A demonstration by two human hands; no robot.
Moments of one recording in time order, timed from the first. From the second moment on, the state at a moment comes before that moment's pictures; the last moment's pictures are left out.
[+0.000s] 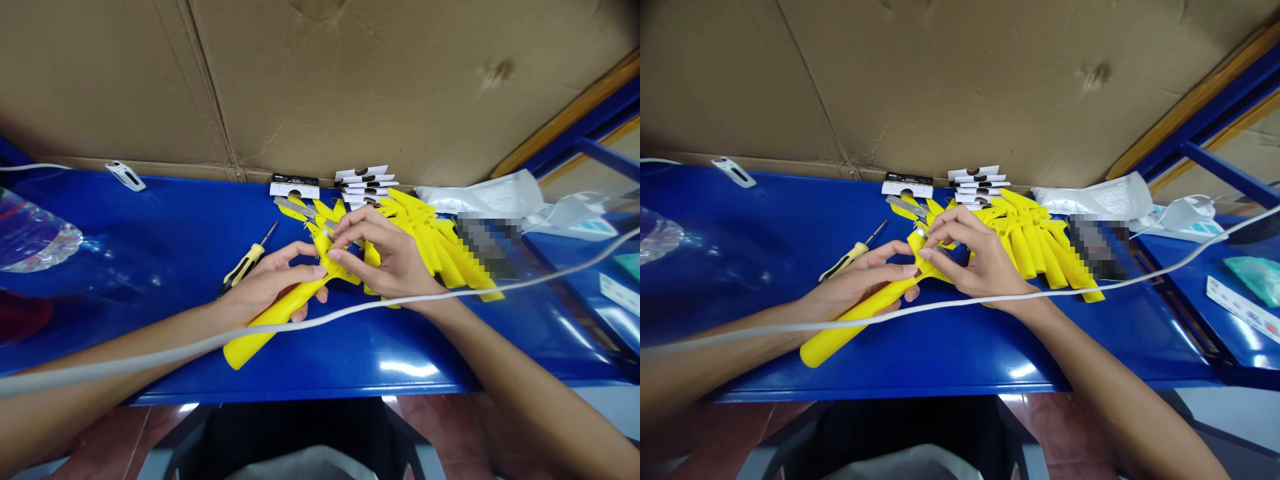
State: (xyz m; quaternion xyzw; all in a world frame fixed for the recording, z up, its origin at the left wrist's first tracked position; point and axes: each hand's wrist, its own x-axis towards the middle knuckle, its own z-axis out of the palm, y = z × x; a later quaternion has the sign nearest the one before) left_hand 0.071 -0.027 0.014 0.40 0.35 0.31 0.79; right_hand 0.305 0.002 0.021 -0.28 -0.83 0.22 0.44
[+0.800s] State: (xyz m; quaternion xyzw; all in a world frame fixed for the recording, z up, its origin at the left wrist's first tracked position) left_hand 0.071 -0.028 0.016 0.39 0.36 0.31 0.79; right_hand 0.307 0.007 0.013 -0.32 -0.78 0.31 0.43
